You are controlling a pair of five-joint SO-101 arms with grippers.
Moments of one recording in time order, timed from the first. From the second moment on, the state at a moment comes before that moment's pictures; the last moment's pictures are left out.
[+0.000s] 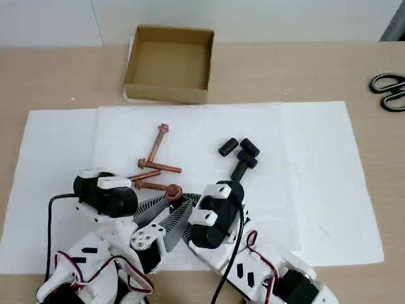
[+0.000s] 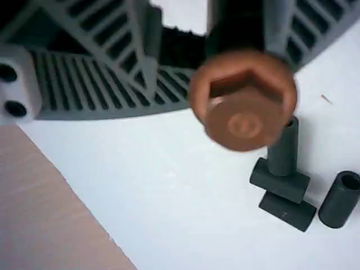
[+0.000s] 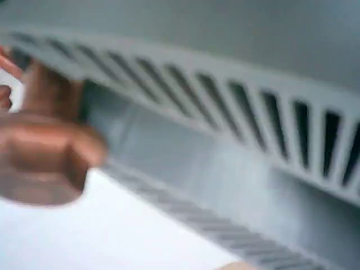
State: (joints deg) left arm 36.7 -102.6 64.1 74.2 29.0; right arm -52.9 -103.1 76.7 49.3 -2.1
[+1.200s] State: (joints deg) left arm 31.2 -83.6 52.1 70.7 27.3; right arm -52.9 -103.2 78.1 47.7 -2.0
